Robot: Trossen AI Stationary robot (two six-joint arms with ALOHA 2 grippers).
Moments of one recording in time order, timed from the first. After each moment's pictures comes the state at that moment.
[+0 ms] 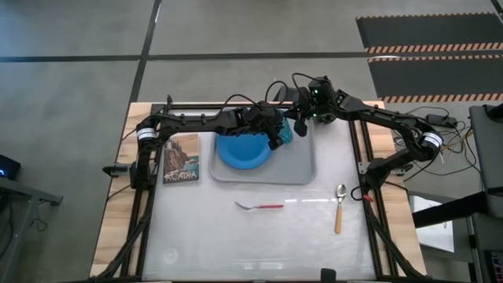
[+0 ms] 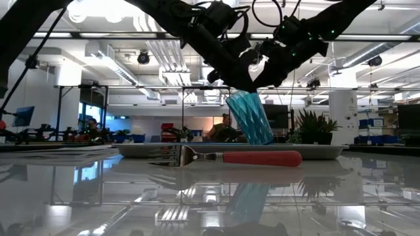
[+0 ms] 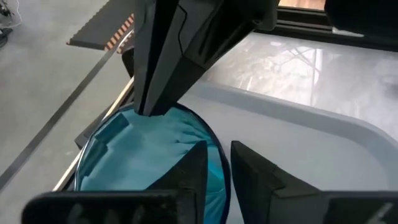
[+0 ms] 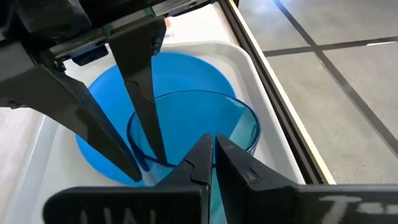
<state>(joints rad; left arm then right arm) 0.28 1.98 1.61 -0.20 -0.13 0.03 -0.72 1.45 0.99 -0.18 -0.47 -0.34</state>
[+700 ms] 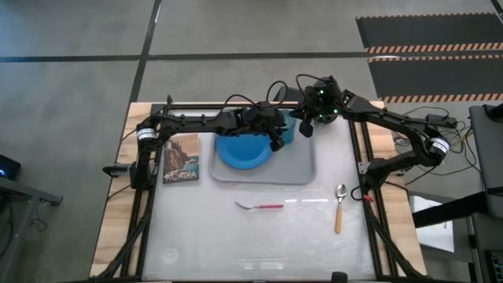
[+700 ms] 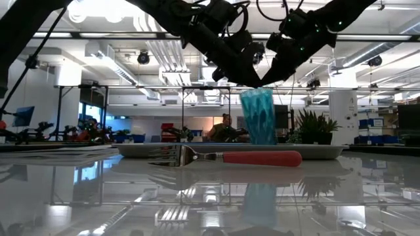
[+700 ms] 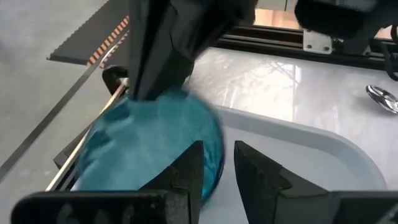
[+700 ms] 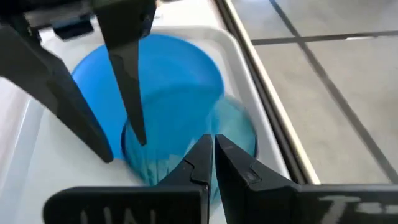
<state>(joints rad) 0.27 1.98 1.61 -0.14 -0.06 0.04 -0.72 1.36 0.99 -0.30 -0.39 -0.40</state>
